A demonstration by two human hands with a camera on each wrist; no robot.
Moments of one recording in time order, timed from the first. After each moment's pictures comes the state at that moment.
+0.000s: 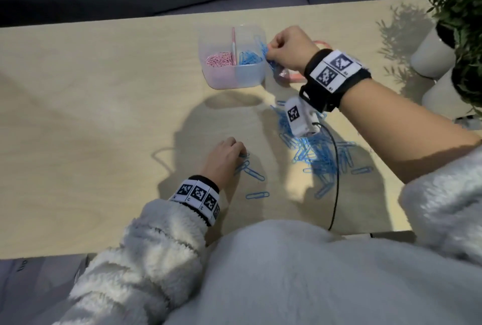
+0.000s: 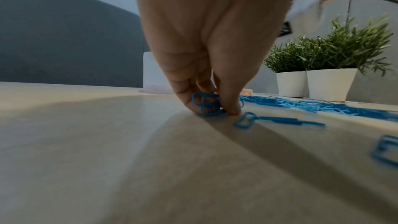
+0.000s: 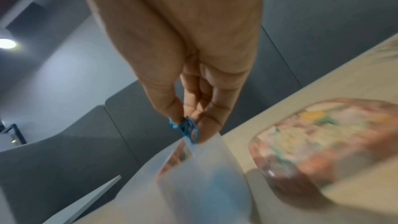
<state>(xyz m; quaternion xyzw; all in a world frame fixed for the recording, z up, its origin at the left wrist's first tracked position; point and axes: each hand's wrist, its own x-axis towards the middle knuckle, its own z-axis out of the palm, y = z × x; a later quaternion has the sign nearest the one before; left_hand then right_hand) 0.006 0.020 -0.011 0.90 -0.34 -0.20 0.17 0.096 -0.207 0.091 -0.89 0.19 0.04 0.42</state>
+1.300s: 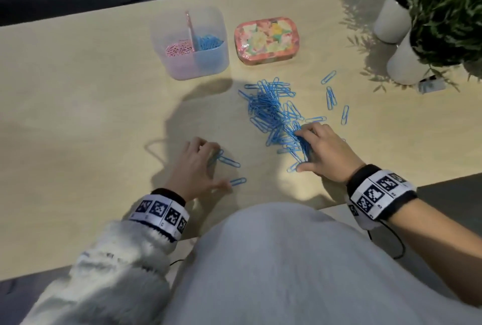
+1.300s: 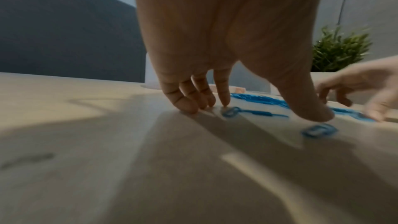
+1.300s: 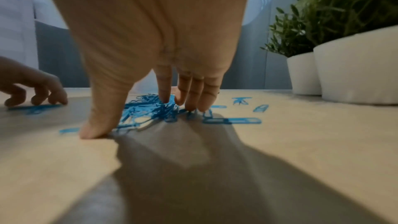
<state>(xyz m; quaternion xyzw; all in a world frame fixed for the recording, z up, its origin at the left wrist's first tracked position) -0.020 0.041 0.005 0.89 -0.34 -0.25 0.15 -0.152 -0.238 0.009 -0.96 0.09 0.15 0.20</state>
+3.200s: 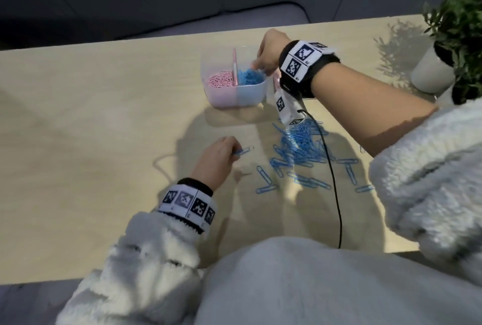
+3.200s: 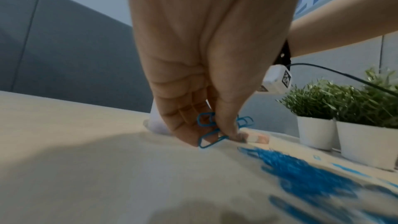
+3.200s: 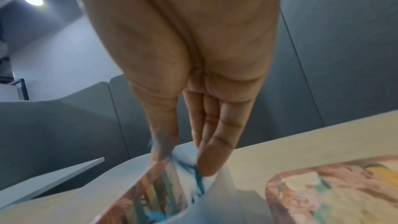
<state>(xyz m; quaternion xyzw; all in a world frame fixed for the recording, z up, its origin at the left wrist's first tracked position) 0.035 0.015 0.041 0.90 -0.29 -0.20 0.24 0.153 -0.198 0.105 -0.93 0.19 0.13 0.27</state>
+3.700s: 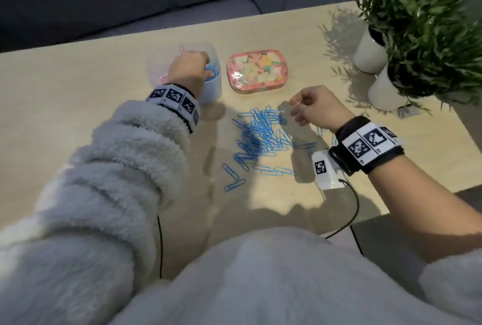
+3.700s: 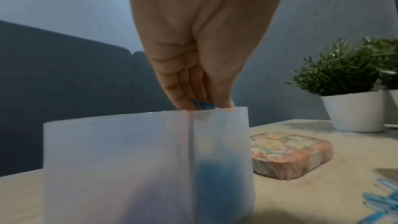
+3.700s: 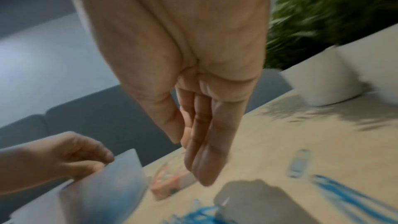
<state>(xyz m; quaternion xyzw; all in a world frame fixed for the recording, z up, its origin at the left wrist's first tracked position) 0.161 -0.099 0.077 0.94 -0.29 -0.14 0.13 -0.037 -0.275 0.068 -0.82 0.33 0.06 0.46</state>
